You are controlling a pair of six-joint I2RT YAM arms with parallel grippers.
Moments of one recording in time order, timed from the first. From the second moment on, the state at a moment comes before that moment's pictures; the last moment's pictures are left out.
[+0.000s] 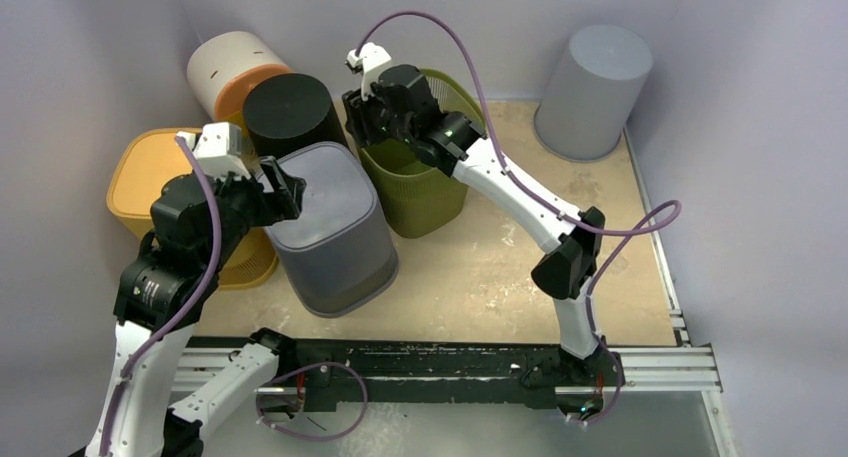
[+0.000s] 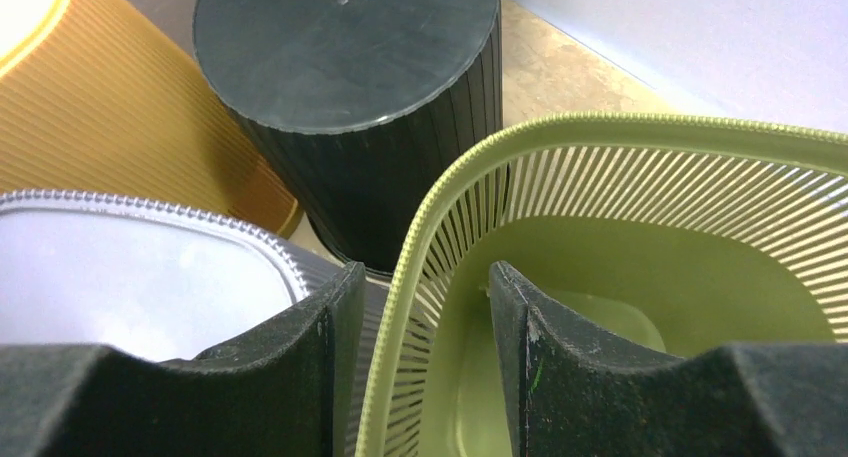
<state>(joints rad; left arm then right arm) -0.36 0.79 1.38 -0.89 -0.19 -0.35 0.84 2.01 2.21 -0.53 0.11 0.09</state>
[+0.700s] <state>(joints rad) -0.36 0.73 1.39 -0.93 -0.19 -0.35 0.85 2.17 2.35 -0.50 0.13 0.16</state>
